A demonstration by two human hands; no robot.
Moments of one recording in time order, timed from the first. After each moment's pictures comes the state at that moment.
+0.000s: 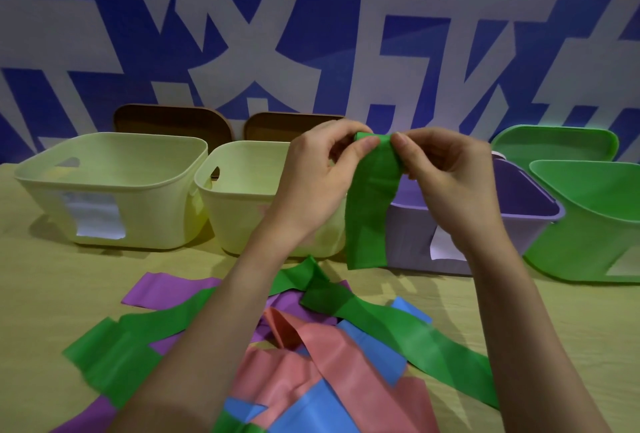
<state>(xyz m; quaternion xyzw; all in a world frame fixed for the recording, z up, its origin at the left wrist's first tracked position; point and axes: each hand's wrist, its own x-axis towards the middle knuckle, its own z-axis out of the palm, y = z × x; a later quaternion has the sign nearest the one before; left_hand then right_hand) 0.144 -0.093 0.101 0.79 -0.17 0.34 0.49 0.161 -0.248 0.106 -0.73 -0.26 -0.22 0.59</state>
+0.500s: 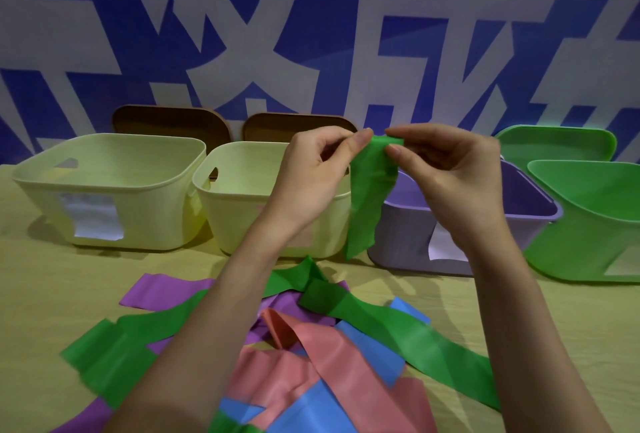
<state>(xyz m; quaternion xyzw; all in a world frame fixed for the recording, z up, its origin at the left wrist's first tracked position) 0.148 -0.091 0.100 0.76 -0.16 0.27 0.56 0.159 -0.251 0.109 -0.70 -0.28 -0.21 0.62</state>
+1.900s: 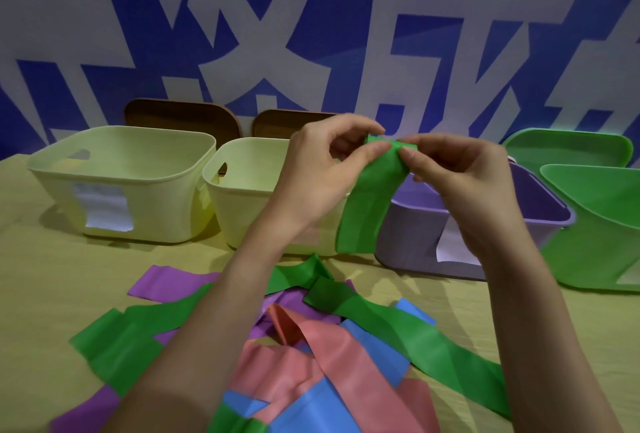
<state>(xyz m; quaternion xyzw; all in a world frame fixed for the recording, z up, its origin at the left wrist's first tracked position) 0.142 -0.087 0.105 0.79 -0.17 0.32 0.50 0.157 -0.255 0.110 -0.72 -0.22 -0.13 0.65</state>
